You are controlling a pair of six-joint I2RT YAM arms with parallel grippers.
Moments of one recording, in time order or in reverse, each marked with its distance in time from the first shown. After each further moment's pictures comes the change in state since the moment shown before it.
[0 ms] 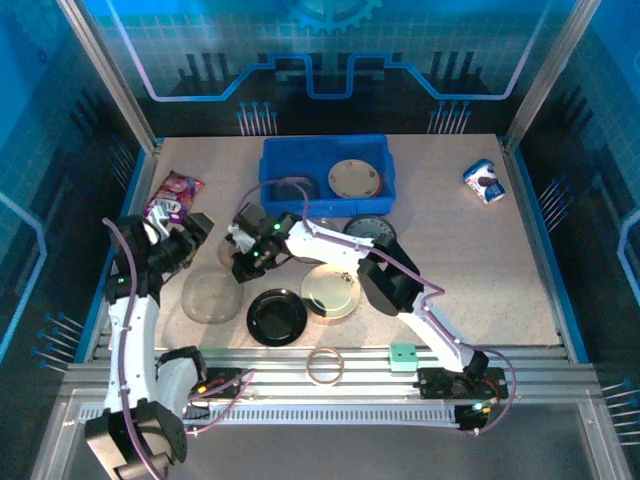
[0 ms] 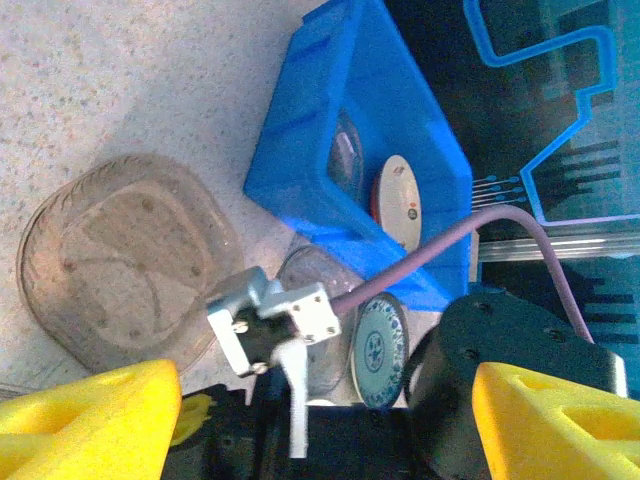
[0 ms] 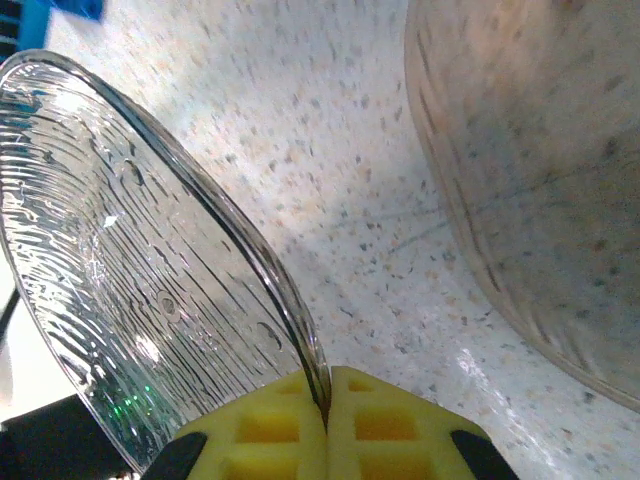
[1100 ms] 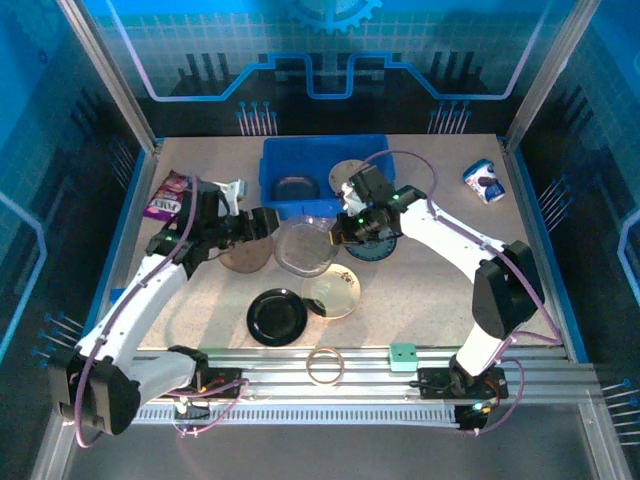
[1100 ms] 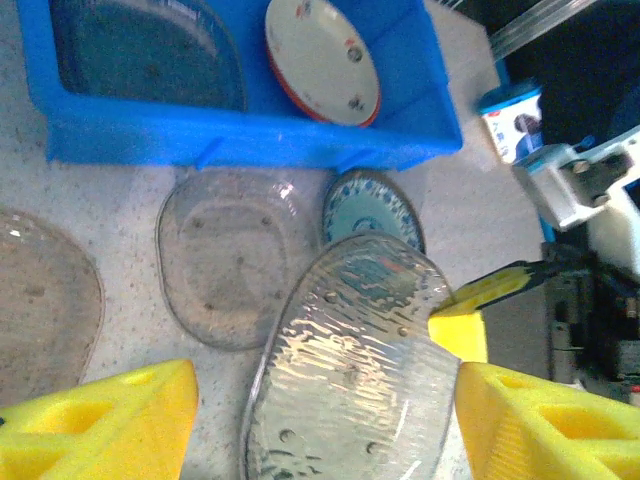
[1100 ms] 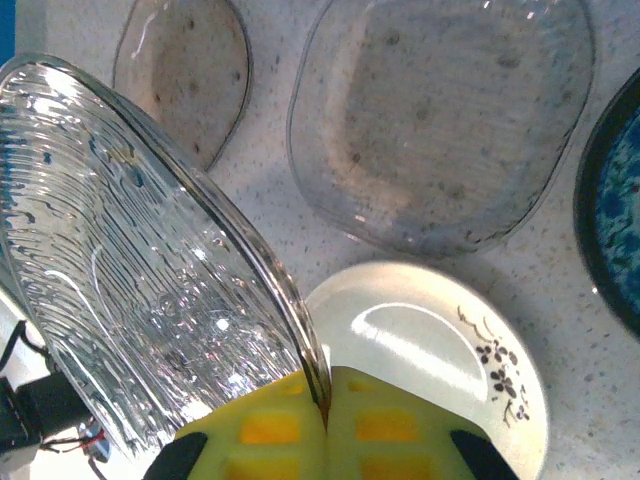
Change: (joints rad) left arm -0.576 0.271 0.200 0.018 -0.257 0.217; right arm -0.392 -0.719 -0.734 -0.023 0.071 -0.022
